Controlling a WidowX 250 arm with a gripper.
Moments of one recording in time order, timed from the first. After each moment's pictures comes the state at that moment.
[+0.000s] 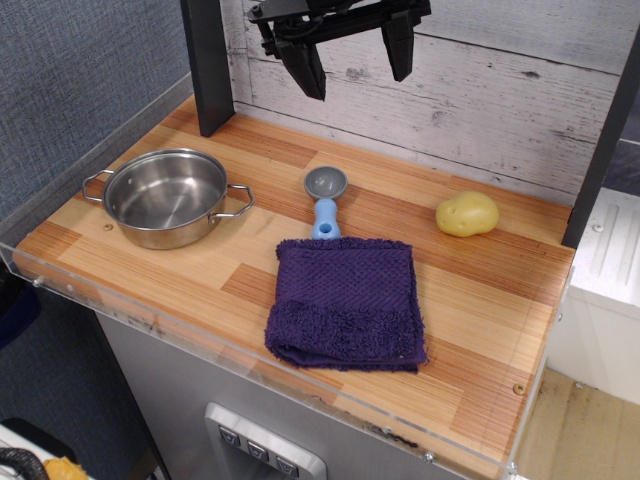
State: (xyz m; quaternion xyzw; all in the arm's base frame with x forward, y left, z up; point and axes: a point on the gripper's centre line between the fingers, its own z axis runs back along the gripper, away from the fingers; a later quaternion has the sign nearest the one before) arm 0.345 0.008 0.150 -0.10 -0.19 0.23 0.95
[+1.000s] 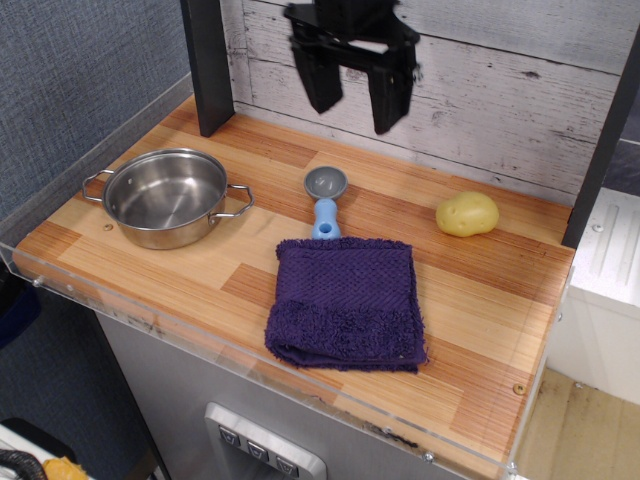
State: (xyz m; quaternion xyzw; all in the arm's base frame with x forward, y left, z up) arm 0.347 -0.001 0.118 -0.05 -0.08 -0.15 0.98
